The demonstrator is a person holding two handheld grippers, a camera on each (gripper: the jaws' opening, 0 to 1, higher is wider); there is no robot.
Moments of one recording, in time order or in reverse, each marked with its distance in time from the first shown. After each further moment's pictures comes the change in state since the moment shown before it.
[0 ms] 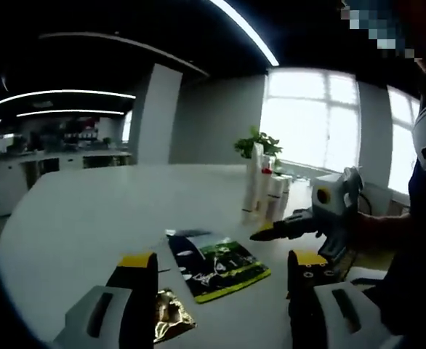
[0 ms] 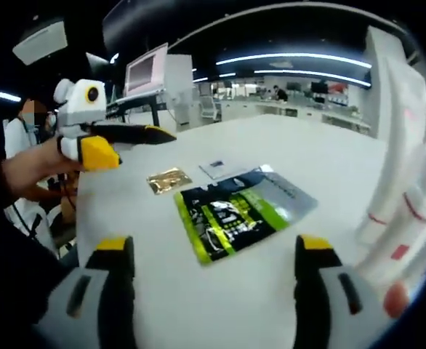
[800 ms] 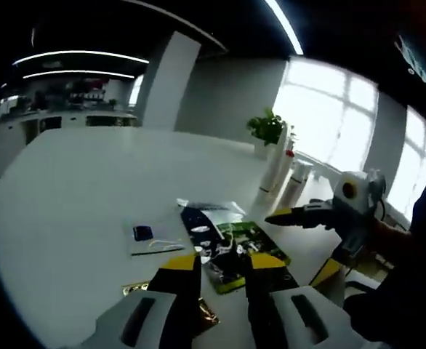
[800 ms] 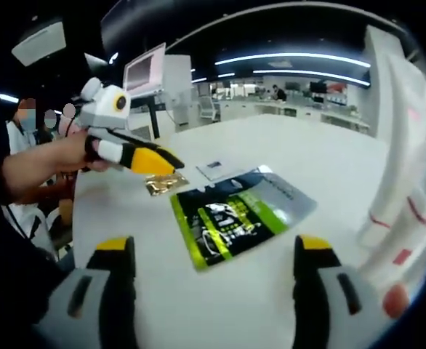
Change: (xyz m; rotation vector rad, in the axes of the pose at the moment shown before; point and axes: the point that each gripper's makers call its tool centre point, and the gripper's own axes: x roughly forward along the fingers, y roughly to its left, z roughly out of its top) left arm 0.024 0.032 -0.027 -0.161 0.162 -0.006; right arm 0.006 -0.008 0.003 0.009 -0.004 -0.001
